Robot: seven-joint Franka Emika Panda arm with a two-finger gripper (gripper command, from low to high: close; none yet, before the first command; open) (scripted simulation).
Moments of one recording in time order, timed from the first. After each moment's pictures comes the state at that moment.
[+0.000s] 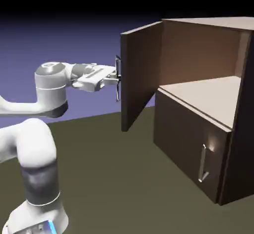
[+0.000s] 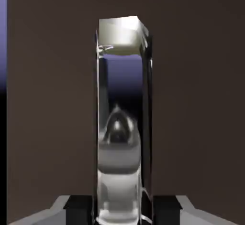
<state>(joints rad) 0.07 -1.45 0.62 -3.00 -0.97 2.24 -0.77</state>
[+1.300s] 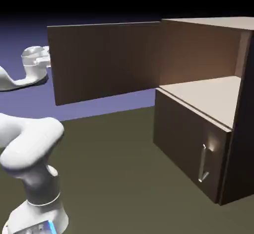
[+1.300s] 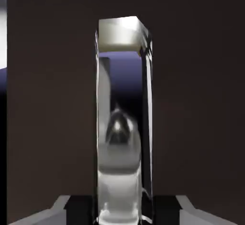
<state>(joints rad) -0.69 -1.31 1.42 -1.71 -0.36 0.96 -0.92</state>
